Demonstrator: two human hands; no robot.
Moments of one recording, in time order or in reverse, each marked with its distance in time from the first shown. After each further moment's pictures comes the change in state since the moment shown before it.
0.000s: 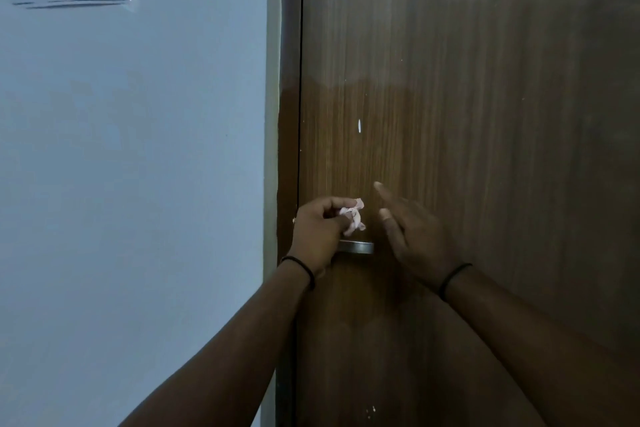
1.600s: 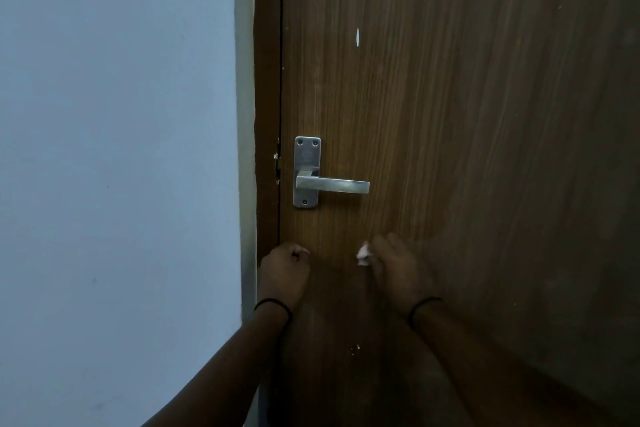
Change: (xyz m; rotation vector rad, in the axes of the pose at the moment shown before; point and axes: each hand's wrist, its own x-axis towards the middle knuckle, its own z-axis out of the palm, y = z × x) left_hand -0.054 -0.171 -0.020 0.508 0.170 -0.293; right_hand -0.127 0.042 0.100 -0.040 -0.213 0.253
